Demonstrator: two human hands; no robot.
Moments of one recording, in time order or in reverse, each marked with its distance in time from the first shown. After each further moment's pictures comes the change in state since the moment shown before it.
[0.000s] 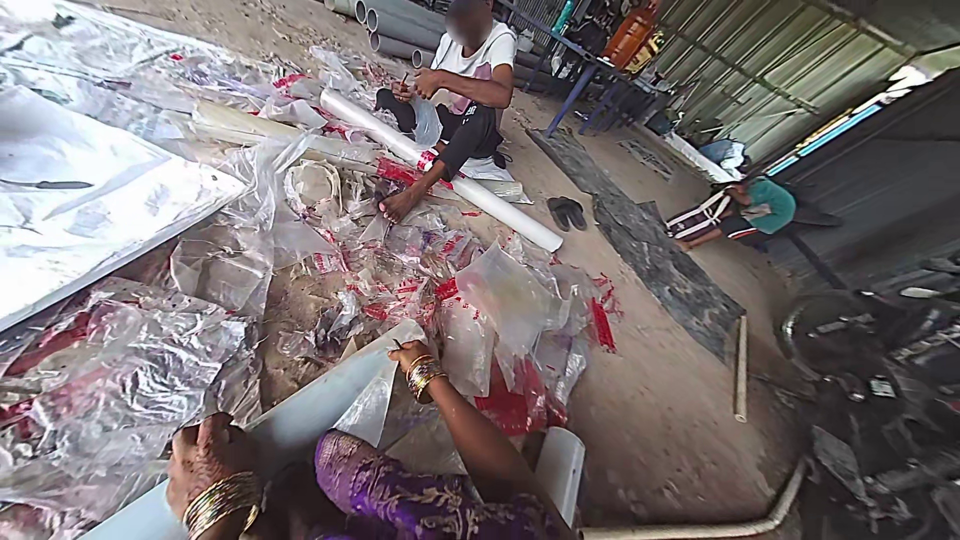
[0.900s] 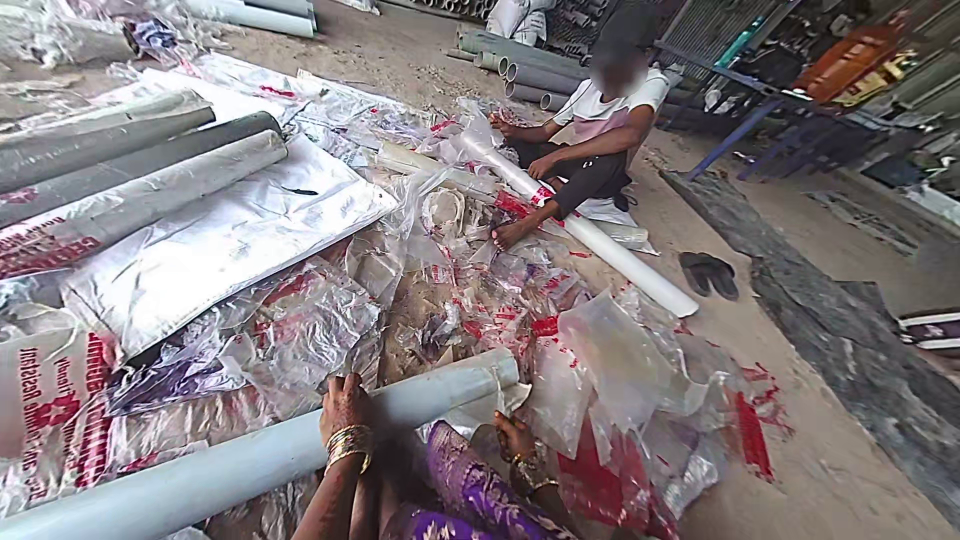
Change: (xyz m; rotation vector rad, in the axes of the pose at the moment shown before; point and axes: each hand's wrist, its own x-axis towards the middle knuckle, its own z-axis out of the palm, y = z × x) left_hand 0.007 0.008 -0.011 0.049 -0.056 -0.063; right_hand -0.042 0.081 0.030 0.613 0.098 -0.017
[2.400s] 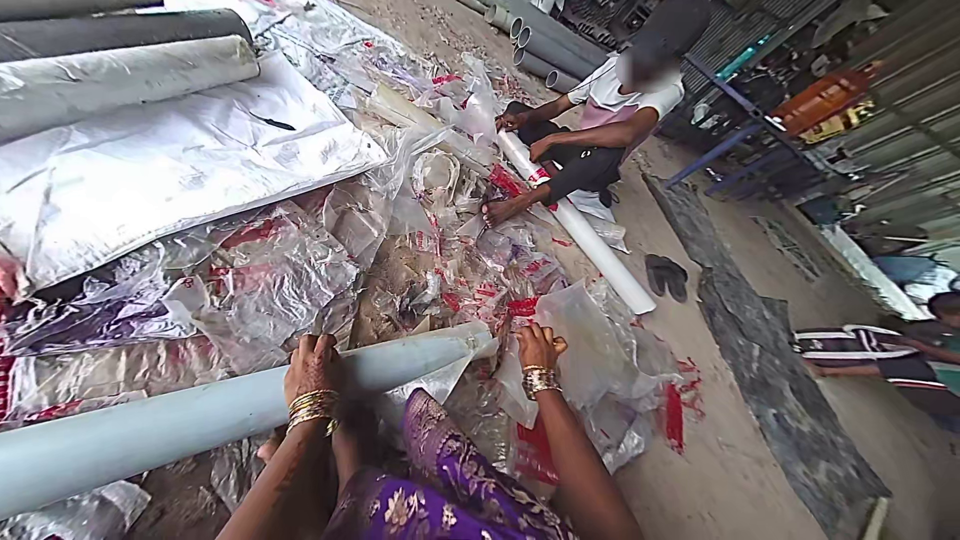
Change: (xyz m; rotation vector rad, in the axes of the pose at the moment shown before) left_hand -0.001 -0.015 0.005 -0.067 -0.001 0.098; right_hand 0.066 -0.094 -0.062 -1.261 0.430 -0.889
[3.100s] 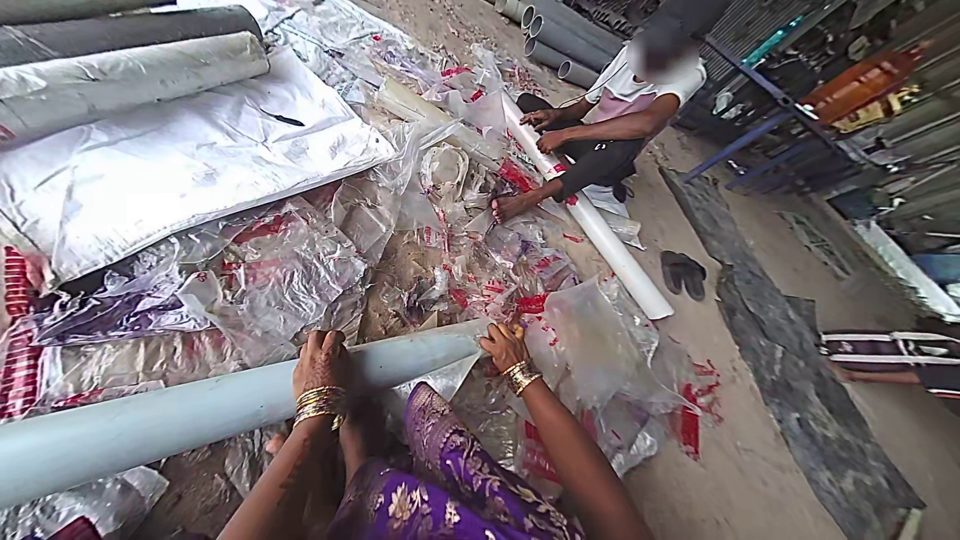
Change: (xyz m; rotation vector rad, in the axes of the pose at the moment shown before) left_hand 0.000 -0.005 0.002 -0.003 0.064 0.045; right_hand -0.002 -0.039 0.022 0.015 -0.114 -0.666
